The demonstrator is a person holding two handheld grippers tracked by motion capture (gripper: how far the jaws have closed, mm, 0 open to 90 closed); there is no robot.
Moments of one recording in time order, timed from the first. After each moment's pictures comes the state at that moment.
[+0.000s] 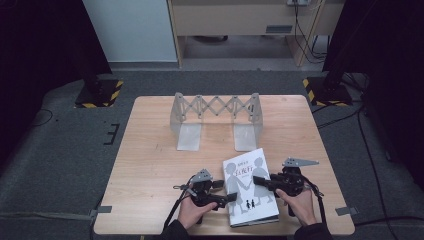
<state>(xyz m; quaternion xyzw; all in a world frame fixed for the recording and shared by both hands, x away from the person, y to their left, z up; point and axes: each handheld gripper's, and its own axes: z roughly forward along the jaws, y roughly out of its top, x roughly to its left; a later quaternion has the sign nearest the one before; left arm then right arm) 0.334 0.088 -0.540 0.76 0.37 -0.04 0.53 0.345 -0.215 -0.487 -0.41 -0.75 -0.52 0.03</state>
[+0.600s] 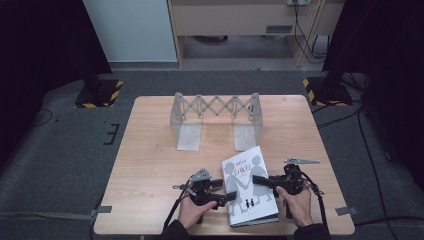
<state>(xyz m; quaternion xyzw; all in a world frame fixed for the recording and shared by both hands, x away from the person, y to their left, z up) 0.336 0.090 -0.541 0.75 0.38 -0.05 0.54 0.347 -0.213 -0.486 -0.46 -0.69 -0.54 0.11</state>
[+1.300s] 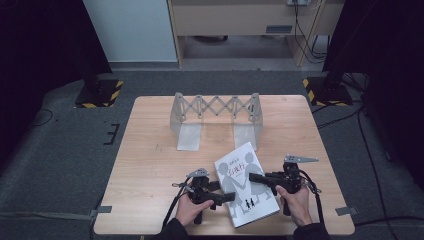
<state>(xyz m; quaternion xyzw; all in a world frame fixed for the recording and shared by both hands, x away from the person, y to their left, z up) 0.344 0.095 -0.548 0.73 0.40 -0.11 0.54 0.351 -0.209 -0.480 -0.40 -0.70 -0.59 0.12</state>
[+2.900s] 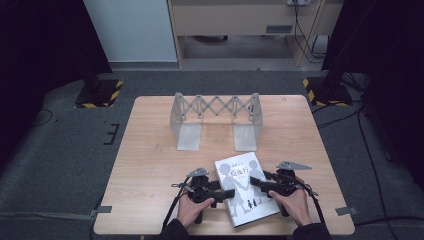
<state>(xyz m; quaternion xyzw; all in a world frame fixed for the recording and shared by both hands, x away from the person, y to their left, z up) 0.345 0.096 -0.548 0.73 0.42 -0.10 0.53 0.352 -0.203 -0.520 -0.47 -0.73 -0.49 -0.04</state>
